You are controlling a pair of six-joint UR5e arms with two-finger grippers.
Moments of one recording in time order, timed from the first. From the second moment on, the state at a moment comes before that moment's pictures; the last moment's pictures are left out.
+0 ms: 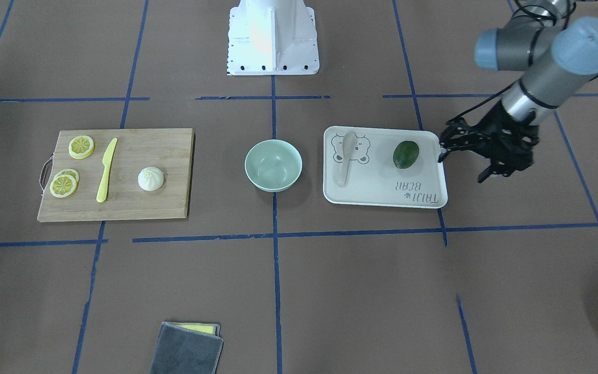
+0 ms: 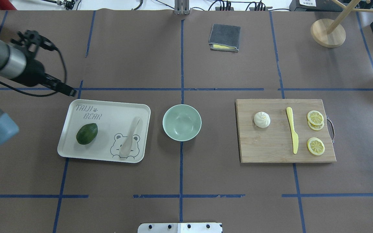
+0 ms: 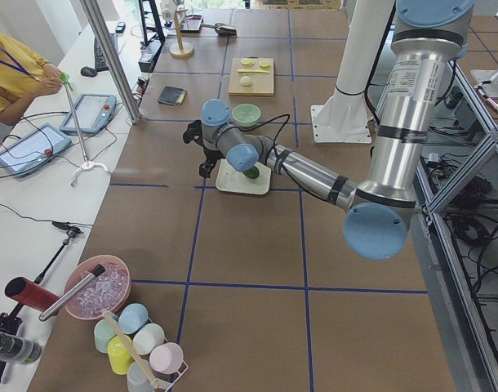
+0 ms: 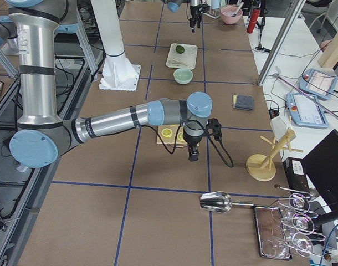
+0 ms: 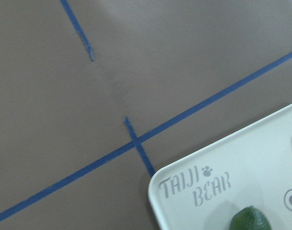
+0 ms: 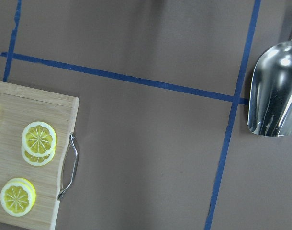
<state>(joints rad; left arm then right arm) -0.86 -1.85 -1.79 -1.96 -2.12 -0.58 1.48 -1.59 1.87 -1.77 2.39 -0.07</state>
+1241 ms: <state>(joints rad) -0.55 -2.06 -1.65 -1.86 -1.88 -0.81 1.44 -1.64 1.87 -1.69 2.42 -0.05</state>
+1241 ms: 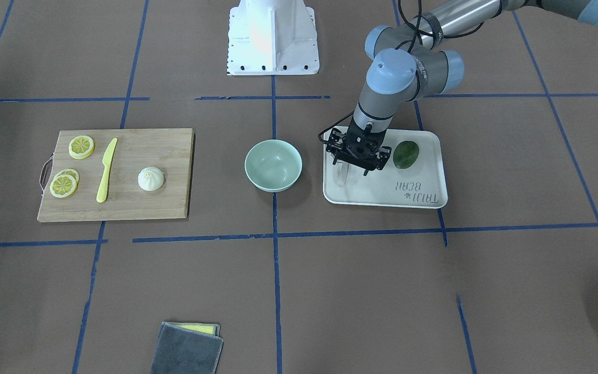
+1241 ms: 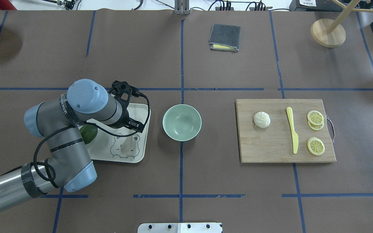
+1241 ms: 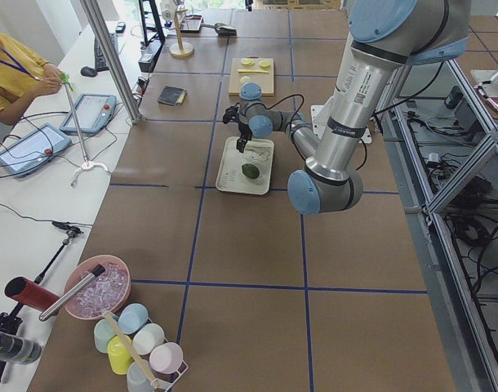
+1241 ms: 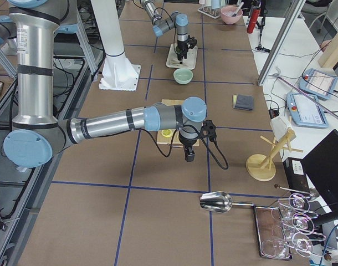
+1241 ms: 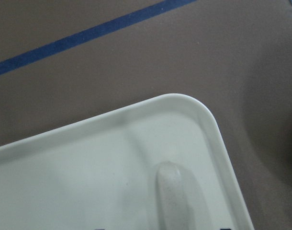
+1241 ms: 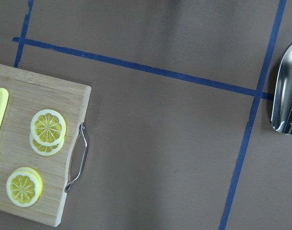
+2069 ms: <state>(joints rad) -0.54 -2.06 -1.64 -1.86 -1.87 -0.81 1.44 -1.64 1.87 -1.69 2.43 -0.04</state>
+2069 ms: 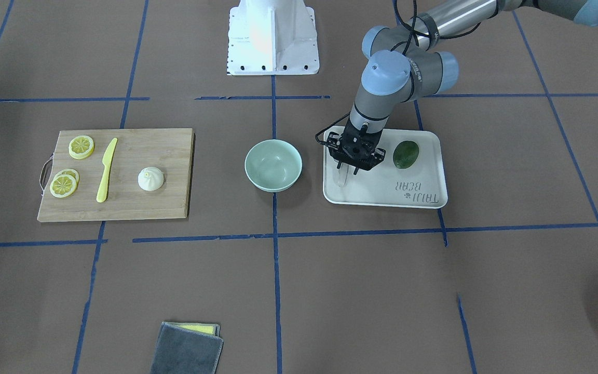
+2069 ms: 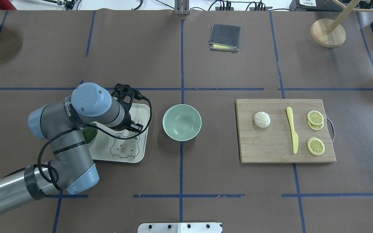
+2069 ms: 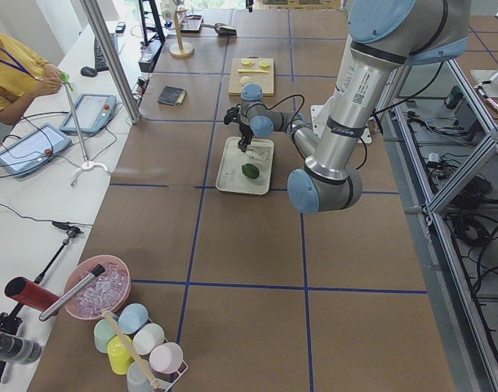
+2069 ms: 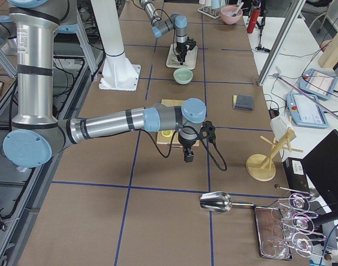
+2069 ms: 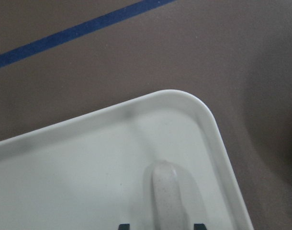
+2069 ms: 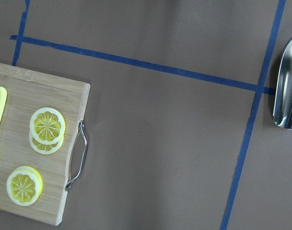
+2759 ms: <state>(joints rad) -0.54 -2.07 -1.67 -1.81 -1.87 -0.82 1.44 -1.64 1.87 -1.69 2.43 -0.04</state>
